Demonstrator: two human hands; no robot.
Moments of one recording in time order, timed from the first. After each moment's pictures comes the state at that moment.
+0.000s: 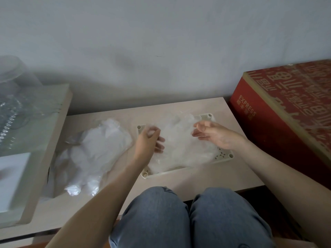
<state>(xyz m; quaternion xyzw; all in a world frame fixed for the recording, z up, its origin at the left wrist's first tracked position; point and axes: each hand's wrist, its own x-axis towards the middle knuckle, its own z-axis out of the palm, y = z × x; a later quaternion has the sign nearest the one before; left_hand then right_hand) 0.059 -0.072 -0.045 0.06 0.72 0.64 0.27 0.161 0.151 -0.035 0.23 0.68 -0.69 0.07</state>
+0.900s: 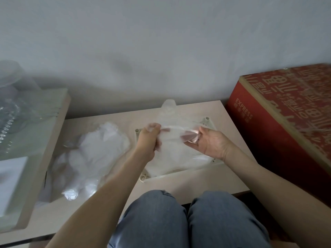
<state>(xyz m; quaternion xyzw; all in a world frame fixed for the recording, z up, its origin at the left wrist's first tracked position) 0.055 -0.051 -0.023 0.02 0.66 0.69 0.30 0.165 0.131 -0.041 0.14 0.36 -0.92 0.06</state>
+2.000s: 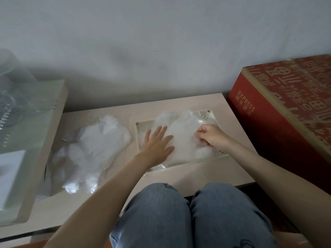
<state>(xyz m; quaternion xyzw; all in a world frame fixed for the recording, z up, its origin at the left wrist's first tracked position) 0.059 -0.068 -0.076 0.47 0.87 0.03 0.13 0.163 0.135 -0.053 0.33 0.82 -0.45 0.06</state>
